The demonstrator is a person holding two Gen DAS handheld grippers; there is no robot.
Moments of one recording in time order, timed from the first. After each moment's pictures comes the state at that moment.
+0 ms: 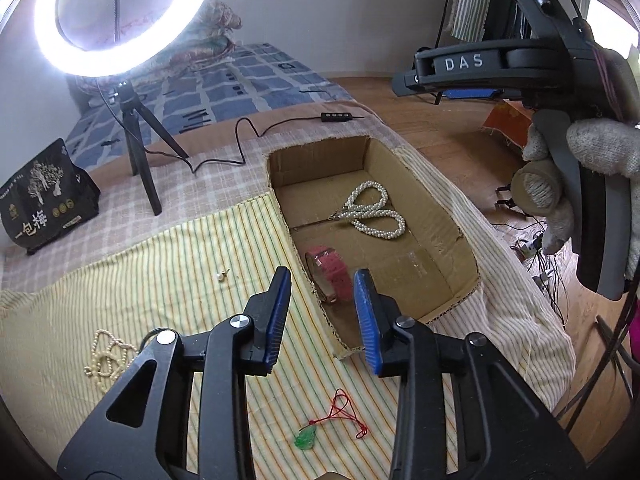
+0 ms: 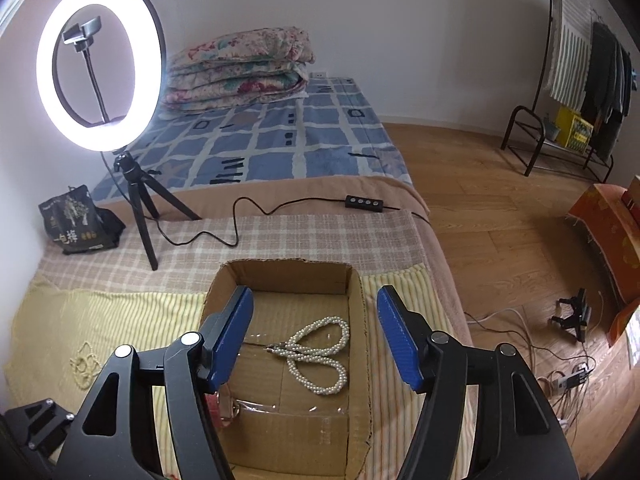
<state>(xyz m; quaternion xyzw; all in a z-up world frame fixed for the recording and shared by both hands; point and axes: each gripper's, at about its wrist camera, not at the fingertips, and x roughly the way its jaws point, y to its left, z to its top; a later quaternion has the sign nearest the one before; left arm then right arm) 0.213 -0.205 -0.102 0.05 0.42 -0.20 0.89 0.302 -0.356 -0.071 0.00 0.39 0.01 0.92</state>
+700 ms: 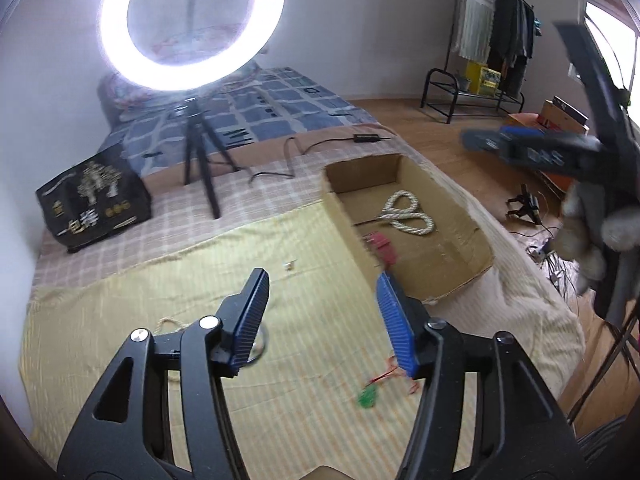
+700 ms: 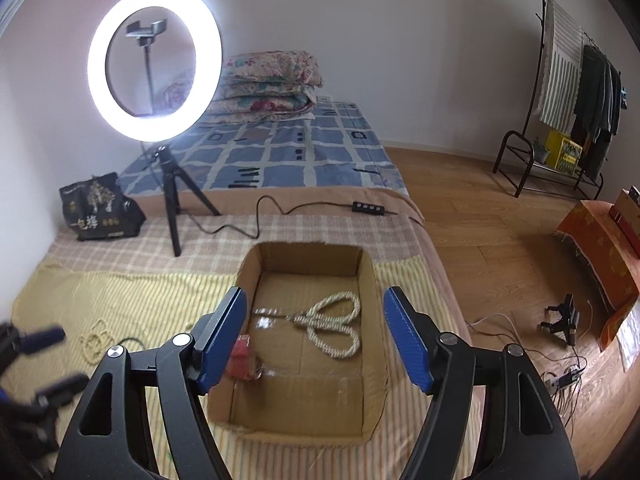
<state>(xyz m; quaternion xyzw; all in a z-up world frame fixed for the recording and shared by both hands) 0.175 -0.116 -0.078 0.05 0.38 -0.17 0.91 0.223 -0.323 -0.067 -0.02 0.34 0.01 0.94</state>
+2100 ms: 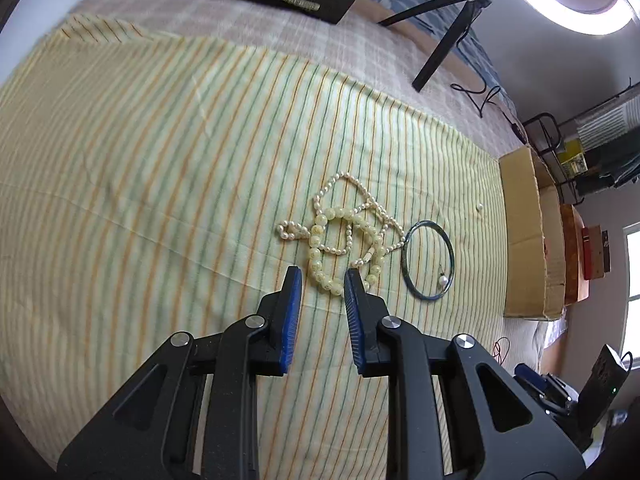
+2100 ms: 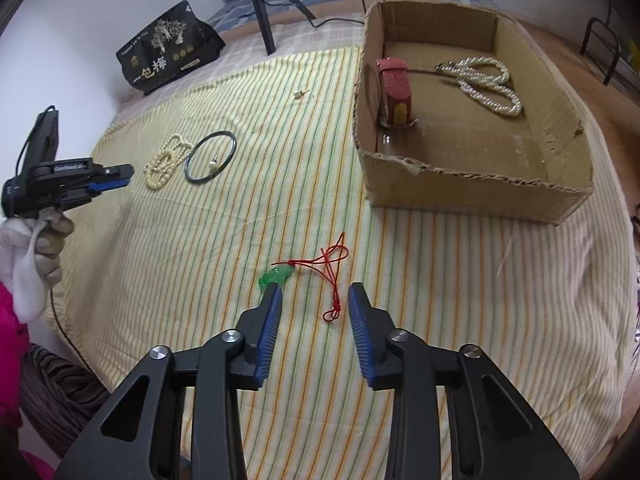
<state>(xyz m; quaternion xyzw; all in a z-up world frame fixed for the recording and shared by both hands) 0.231 0.090 -0.216 -0.22 0.58 -0.05 0.78 0.153 -0.249 -0.213 0.05 0.56 0.15 0.82</state>
